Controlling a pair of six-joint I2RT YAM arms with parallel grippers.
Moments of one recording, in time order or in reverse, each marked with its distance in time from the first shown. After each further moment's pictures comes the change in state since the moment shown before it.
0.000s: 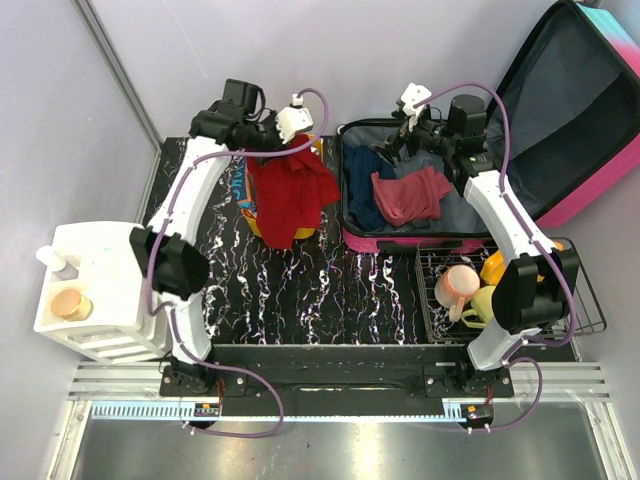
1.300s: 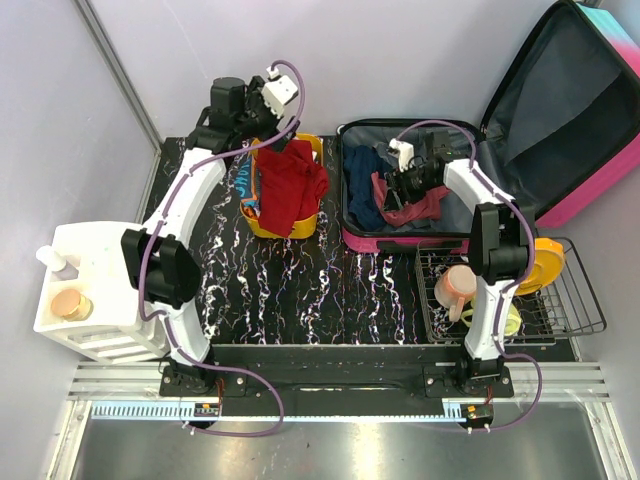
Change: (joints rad) left arm 0.038 -0.017 -0.188 0.622 -0.076 -0.320; right arm -0.064 0.399 0.138 -0.675 0.066 0.092
